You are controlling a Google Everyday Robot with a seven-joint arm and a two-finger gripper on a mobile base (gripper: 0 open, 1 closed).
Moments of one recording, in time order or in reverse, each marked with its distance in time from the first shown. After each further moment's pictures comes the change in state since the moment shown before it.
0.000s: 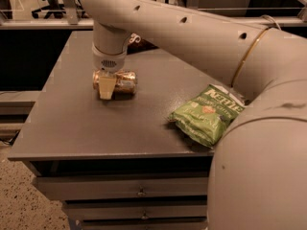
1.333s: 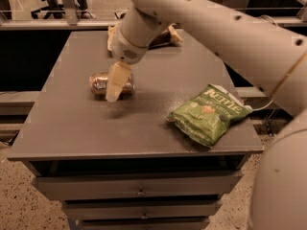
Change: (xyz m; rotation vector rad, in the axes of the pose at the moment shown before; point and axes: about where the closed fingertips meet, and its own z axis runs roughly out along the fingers) arm 0.010 -0.008 -0.036 -0.006 -0.306 0.016
